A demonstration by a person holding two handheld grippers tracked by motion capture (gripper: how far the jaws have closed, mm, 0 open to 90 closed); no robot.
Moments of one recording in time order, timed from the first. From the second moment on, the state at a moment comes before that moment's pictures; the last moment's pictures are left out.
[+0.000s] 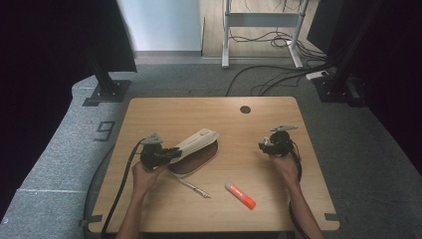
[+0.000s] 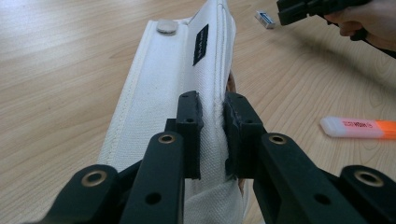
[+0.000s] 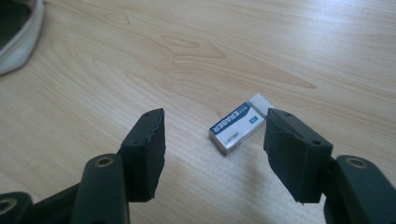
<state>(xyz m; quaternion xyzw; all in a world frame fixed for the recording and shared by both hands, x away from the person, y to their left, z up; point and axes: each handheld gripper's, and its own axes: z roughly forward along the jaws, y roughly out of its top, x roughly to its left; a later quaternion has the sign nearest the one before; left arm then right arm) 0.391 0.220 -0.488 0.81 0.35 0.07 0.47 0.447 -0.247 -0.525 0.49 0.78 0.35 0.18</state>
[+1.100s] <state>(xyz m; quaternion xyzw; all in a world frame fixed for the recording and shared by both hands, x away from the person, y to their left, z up) 0.391 0.219 -0.488 0.81 0.35 0.06 0.47 0.469 -0.254 -0.540 0.51 0.77 0.33 0.18</state>
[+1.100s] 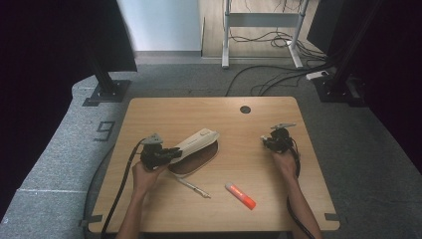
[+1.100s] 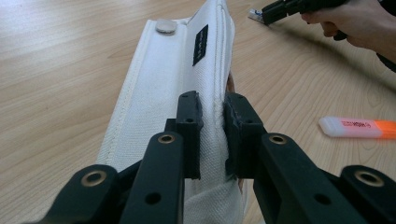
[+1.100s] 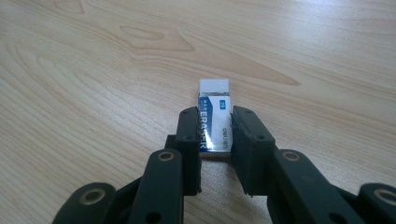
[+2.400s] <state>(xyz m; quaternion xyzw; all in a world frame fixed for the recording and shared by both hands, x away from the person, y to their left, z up) 0.392 0.222 -0.488 0.81 0.35 0.06 0.47 0.435 -0.192 -0.507 0.40 0.82 0.39 0.14</state>
